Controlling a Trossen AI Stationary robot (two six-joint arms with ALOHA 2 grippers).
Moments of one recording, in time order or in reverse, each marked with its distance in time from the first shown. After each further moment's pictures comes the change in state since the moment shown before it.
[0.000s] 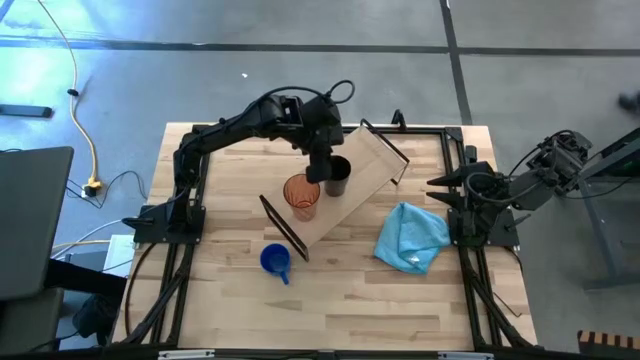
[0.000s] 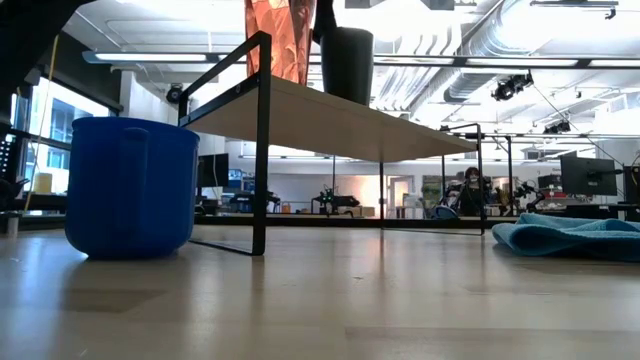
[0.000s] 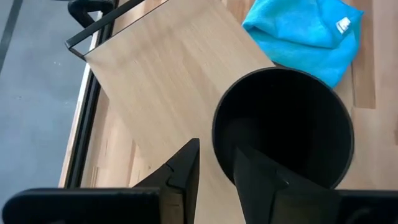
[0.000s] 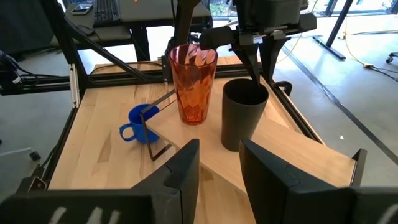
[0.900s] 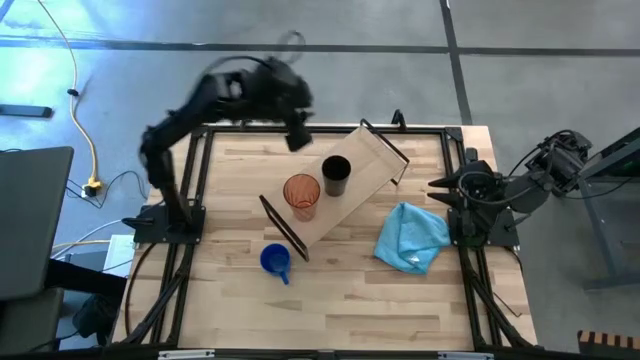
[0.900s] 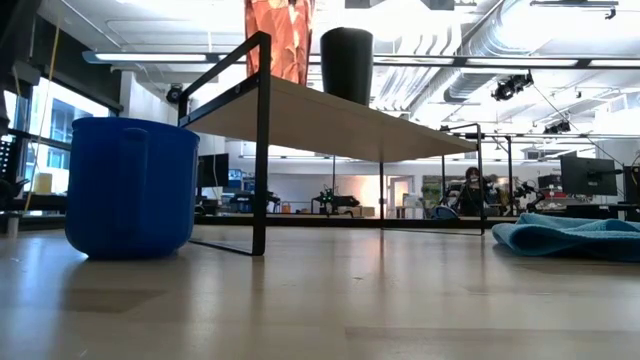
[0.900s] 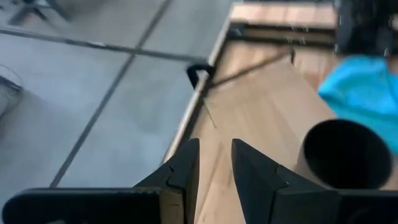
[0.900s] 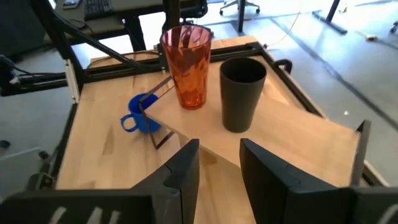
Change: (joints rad) left arm 0.057 -0.223 0.023 0.076 -0.236 -0.004; right arm 0.000 0.001 0.000 -0.084 -0.016 0.141
